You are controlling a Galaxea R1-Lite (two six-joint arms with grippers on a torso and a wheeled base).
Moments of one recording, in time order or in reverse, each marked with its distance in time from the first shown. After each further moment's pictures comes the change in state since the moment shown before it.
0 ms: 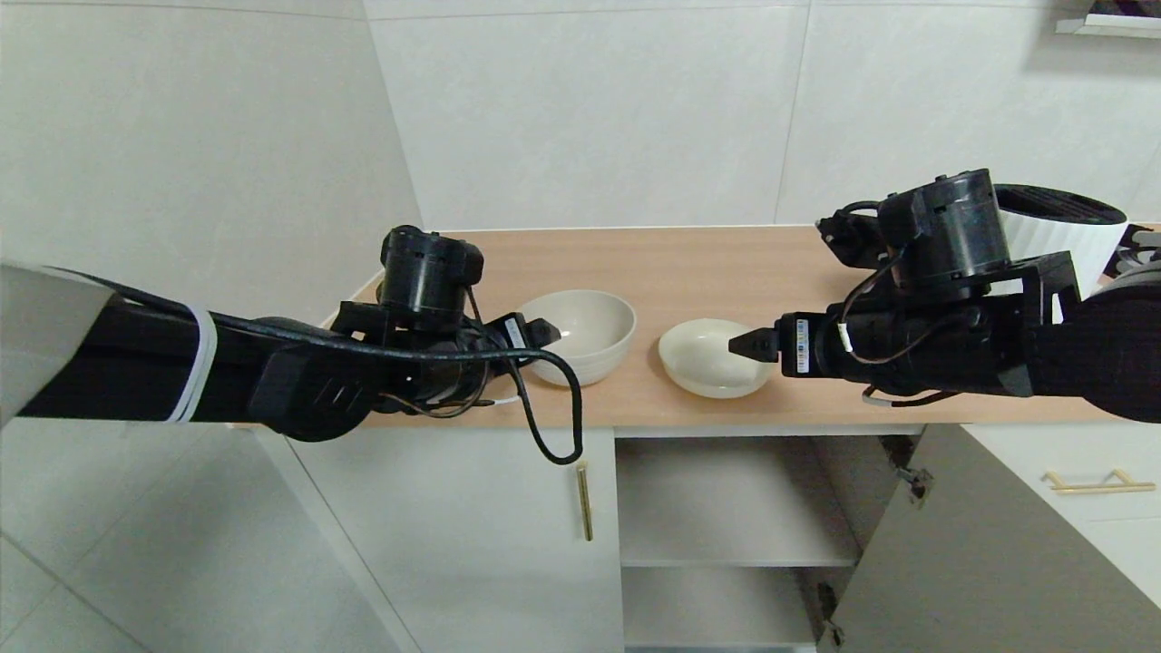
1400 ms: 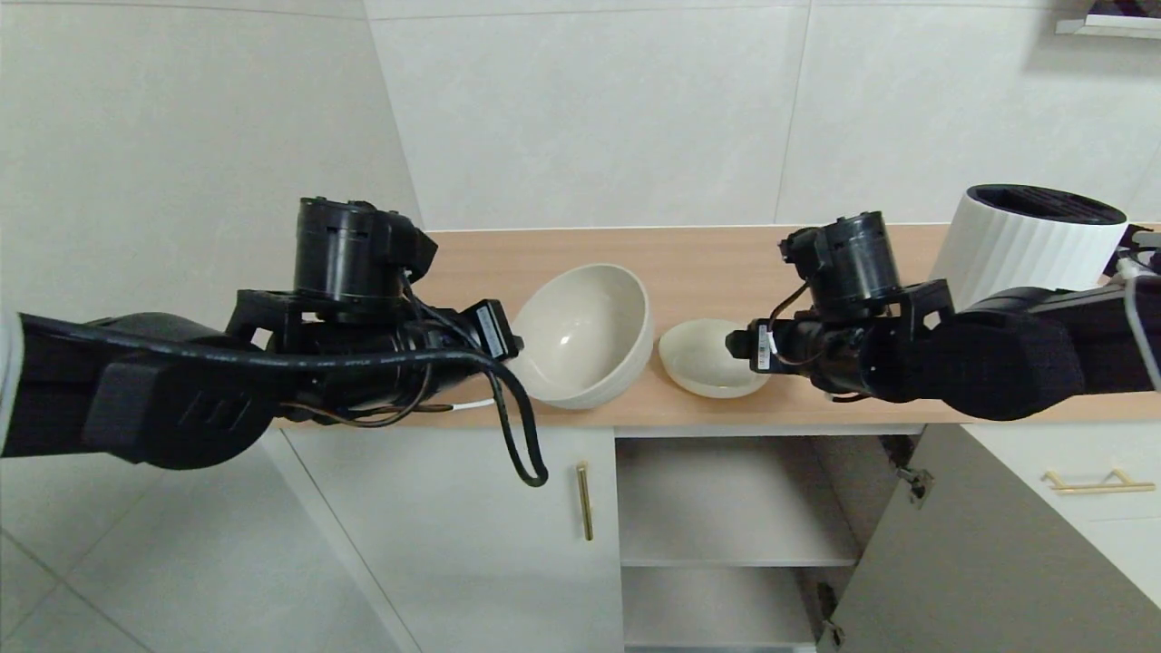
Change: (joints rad) left arm -0.001 -0.184 0.116 0.007 -0.199 -0.010; right arm 0.011 0.189 -0.092 -0.090 -0.292 0.008
